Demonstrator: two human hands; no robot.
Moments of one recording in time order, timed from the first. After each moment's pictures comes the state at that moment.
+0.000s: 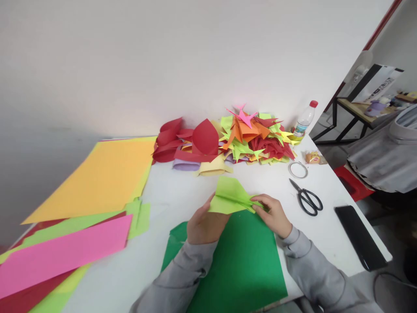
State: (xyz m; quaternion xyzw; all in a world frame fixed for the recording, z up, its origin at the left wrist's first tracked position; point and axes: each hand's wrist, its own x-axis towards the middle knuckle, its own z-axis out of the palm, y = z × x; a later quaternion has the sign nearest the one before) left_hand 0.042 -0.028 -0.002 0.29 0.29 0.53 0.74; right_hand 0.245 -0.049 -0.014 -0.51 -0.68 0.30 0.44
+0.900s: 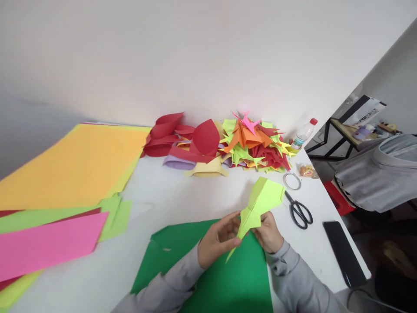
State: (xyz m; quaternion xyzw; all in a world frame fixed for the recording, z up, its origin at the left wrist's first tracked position) left_hand 0.061 -0.050 -0.038 0.46 0.22 0.41 0.76; right_hand 0.222 -0.058 -0.014 -0.42 -0.40 0.63 0.52
